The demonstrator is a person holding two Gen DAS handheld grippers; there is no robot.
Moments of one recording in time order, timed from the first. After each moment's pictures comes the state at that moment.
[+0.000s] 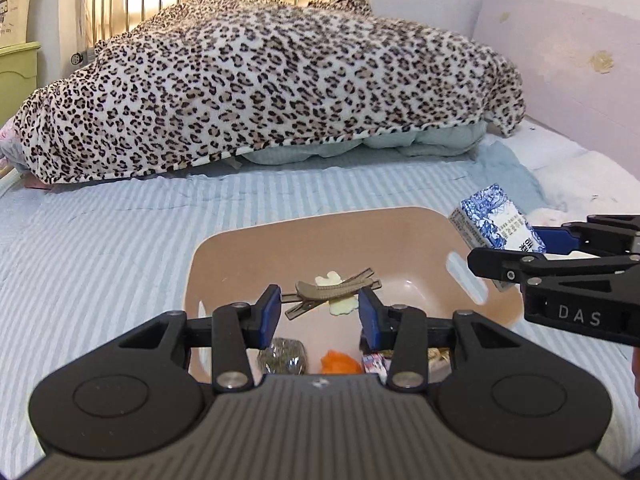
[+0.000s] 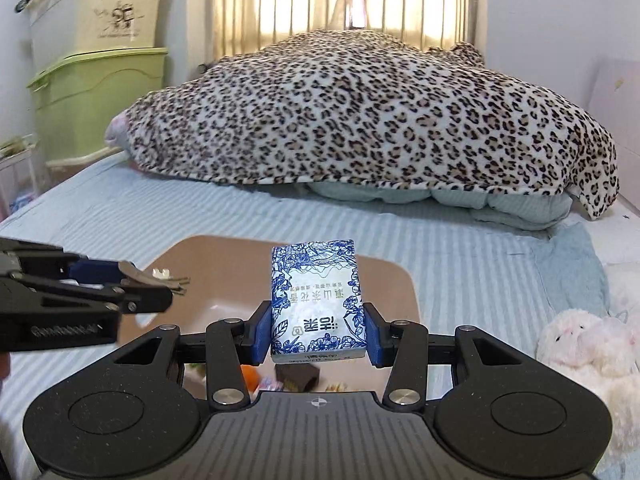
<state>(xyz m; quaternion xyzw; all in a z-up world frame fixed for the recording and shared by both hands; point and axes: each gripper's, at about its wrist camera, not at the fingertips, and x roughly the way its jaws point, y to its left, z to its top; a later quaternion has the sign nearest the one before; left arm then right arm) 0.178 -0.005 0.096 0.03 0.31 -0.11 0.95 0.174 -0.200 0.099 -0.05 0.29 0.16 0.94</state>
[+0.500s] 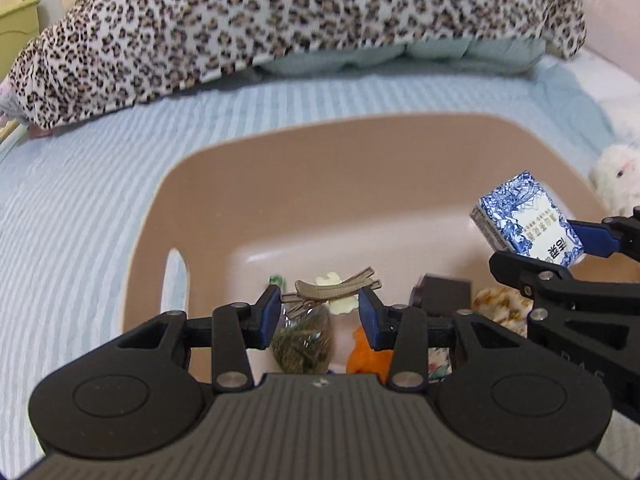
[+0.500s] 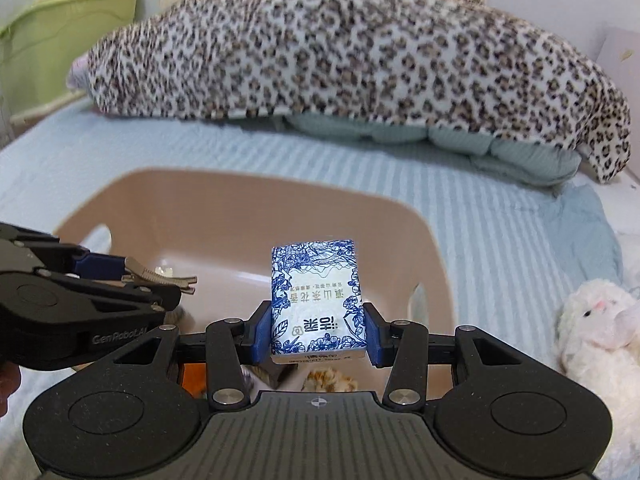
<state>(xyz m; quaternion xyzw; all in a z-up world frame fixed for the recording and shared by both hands) 0.252 -0.021 0.019 0.06 0.42 -0.04 0.90 0.237 -0.171 0.029 -0.08 0.37 0.12 0.92</state>
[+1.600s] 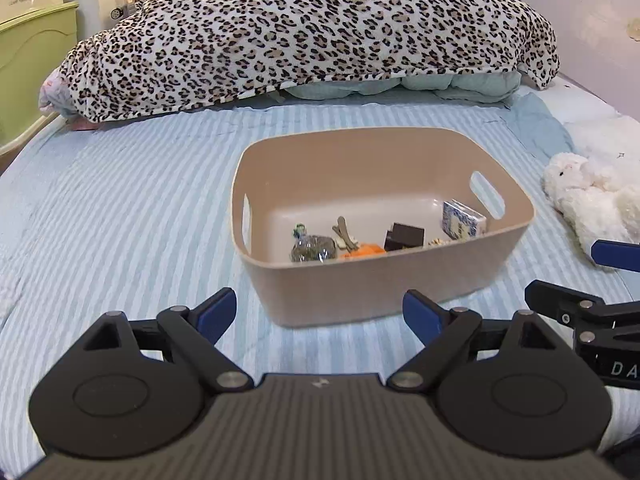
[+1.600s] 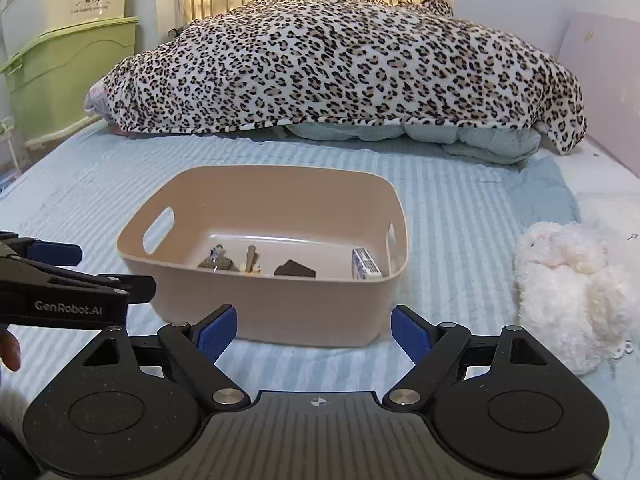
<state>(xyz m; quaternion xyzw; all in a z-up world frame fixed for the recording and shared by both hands) 0.099 0.001 0.085 0.03 0.38 -0.03 0.92 0.096 -0.202 0.092 -0.04 0.35 0.11 0.93</state>
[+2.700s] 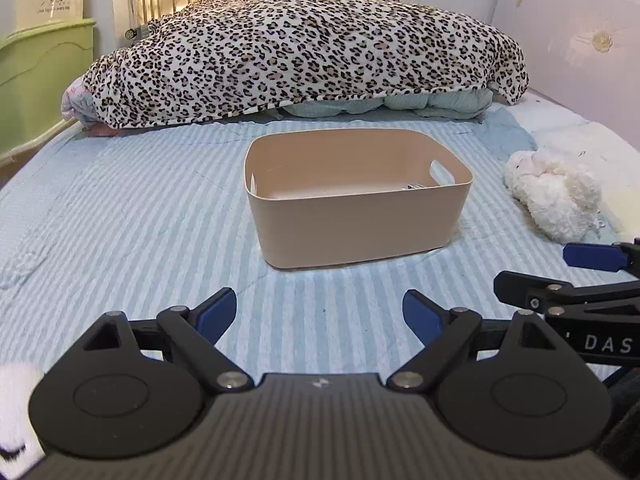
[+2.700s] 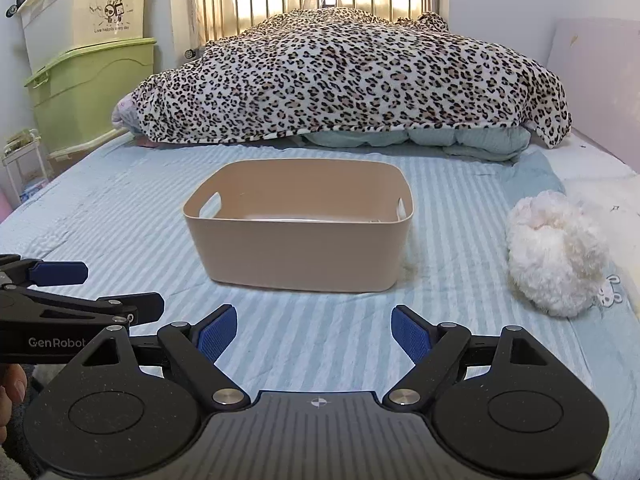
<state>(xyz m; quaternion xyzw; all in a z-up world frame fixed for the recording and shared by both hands) -0.028 -0.002 0.095 0.01 0.34 -0.03 0.94 -0.018 -0.206 0.098 -0.01 0.33 0.13 0.94</state>
